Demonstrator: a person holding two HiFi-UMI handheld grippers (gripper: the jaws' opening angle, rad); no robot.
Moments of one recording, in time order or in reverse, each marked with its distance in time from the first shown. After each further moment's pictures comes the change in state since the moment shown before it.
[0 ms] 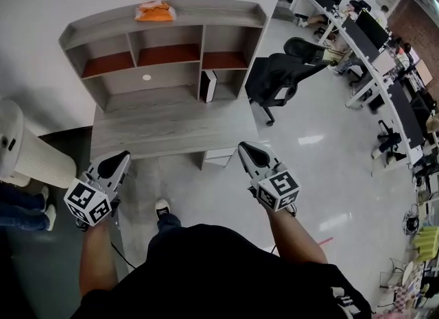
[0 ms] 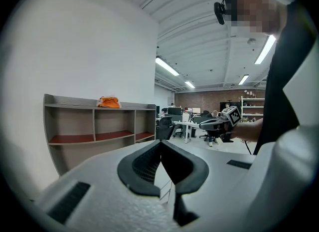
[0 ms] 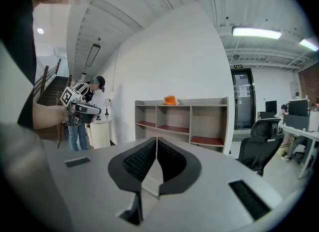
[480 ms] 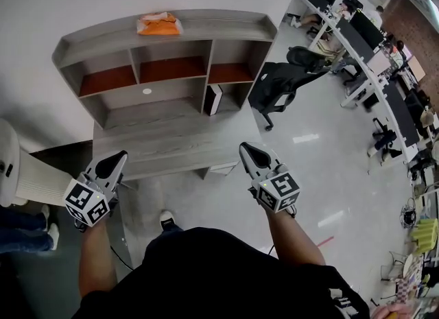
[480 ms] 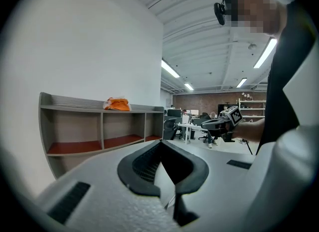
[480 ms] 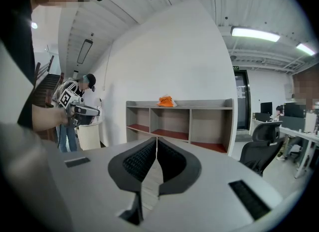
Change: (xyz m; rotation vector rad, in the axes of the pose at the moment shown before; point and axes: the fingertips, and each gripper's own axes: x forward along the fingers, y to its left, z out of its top) left arm 0.028 0.112 0.017 -0.002 -0.015 -0.044; right arm 0.090 -0.012 0.031 0.009 -0.001 -0.075
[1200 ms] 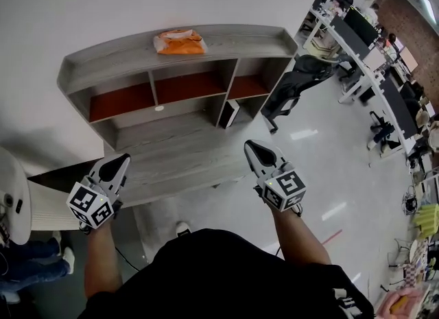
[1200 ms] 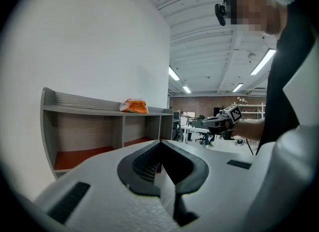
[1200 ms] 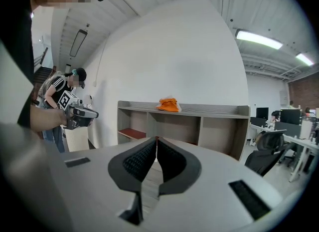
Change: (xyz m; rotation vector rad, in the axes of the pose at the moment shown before) left arm -0.003 0.146 0.013 -0.018 -0.018 -0.068; right arm 0.118 0.032 0.052 -0.028 0.007 -0.083
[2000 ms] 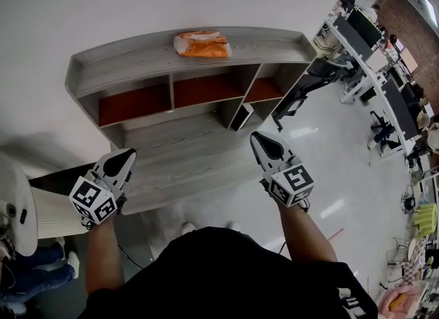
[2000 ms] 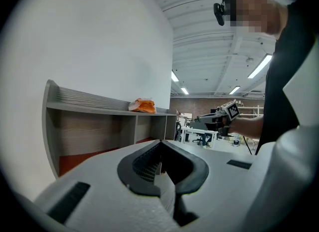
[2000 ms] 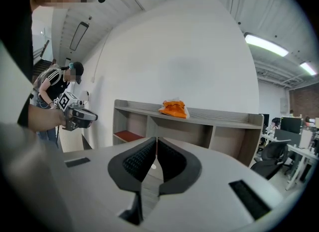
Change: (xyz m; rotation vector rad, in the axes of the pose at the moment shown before) left arm 0.000 0.070 -0.004 -0.003 -0.016 -0.058; right arm 0.068 0.021 0.031 -0.053 0.007 -0.027
